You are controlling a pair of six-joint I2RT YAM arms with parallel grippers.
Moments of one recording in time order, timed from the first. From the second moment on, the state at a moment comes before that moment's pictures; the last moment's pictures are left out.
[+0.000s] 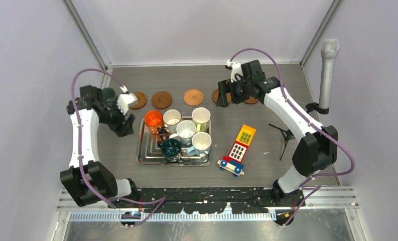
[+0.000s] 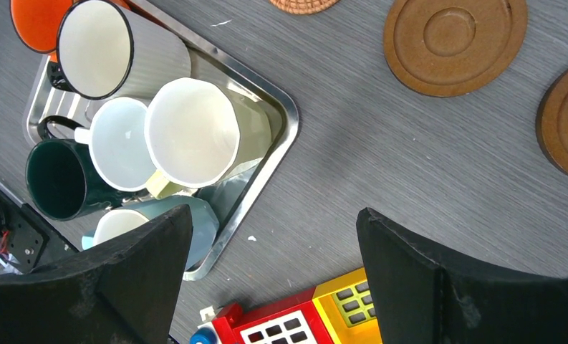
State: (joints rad) left arm 0.33 1.33 1.30 -1.21 0.61 1.04; right arm 0.39 1.61 1.47 -0.66 -0.35 0.06
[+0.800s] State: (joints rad) left arm -0.17 1.35 1.00 -1.14 0.58 1.47; right arm 0.39 1.63 1.48 -0.73 -0.43 0.01
